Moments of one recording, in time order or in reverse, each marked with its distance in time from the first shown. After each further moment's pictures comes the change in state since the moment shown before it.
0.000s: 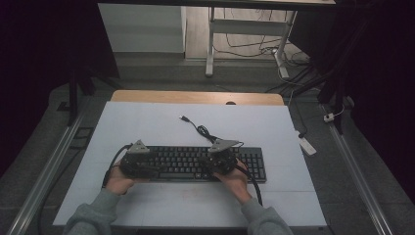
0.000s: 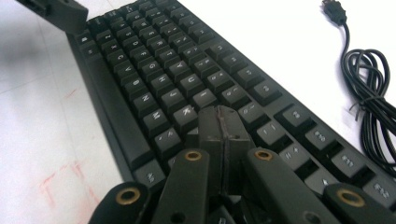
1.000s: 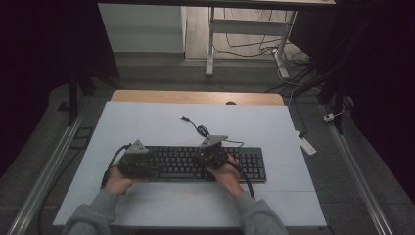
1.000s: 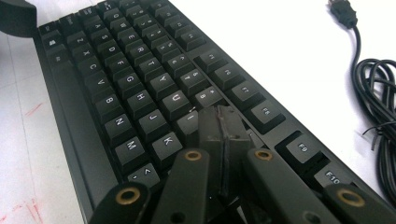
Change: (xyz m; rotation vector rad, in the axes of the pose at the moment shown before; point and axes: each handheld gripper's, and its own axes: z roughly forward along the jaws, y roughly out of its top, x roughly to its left) left arm 0.001 -0.002 -0.002 -0.009 0.012 -0.007; right arm -0.005 0.012 0.030 0.038 -0.022 -0.010
